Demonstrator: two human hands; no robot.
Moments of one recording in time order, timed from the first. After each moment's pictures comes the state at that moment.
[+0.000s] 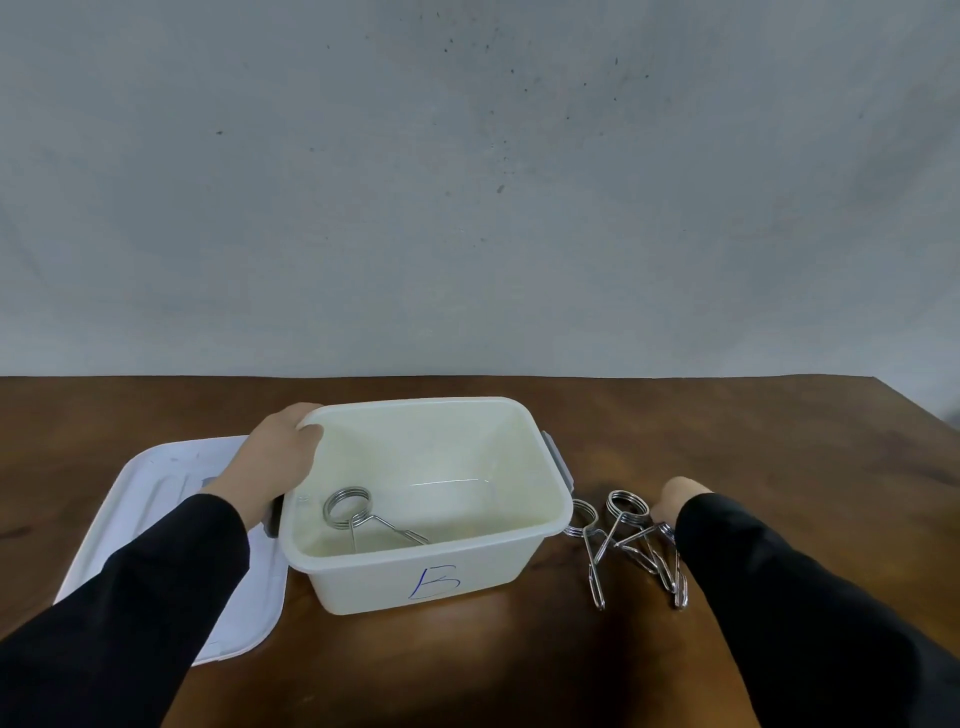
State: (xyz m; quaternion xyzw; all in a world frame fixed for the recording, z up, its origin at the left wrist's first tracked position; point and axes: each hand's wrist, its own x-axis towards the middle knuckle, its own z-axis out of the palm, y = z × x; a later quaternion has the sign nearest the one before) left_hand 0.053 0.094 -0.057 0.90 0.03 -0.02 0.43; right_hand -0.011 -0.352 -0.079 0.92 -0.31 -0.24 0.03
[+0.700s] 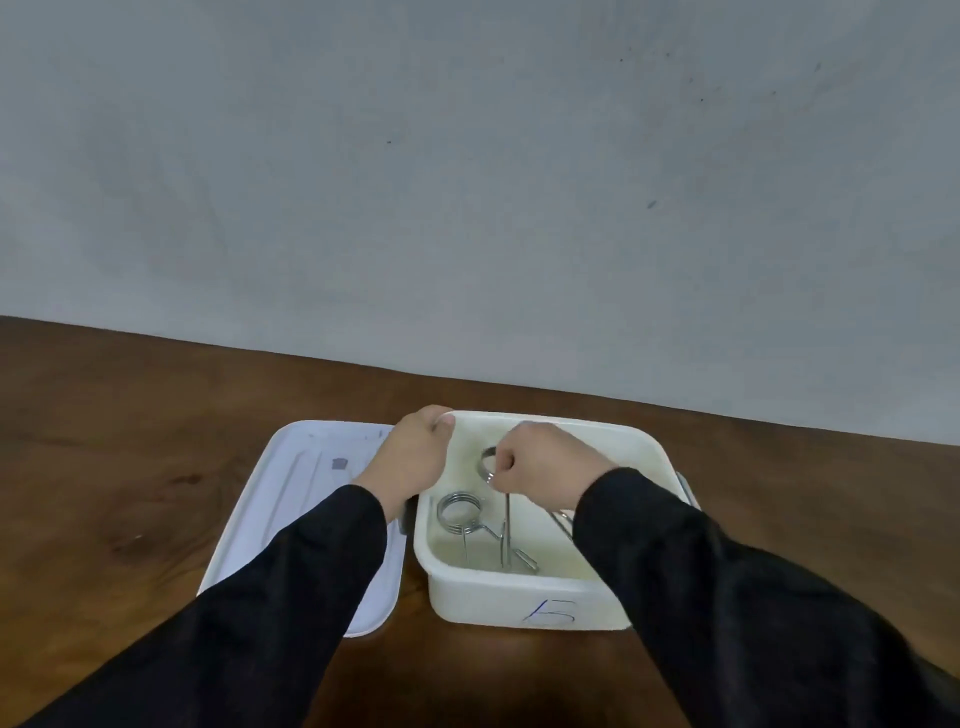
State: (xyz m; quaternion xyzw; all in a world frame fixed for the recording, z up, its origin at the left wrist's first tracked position) left_hand 0.047 0.098 -0.055 0.87 0.02 -0.02 0.50; right_hand 0.034 -0.068 -0.008 0.97 0.13 -0.14 -0.15
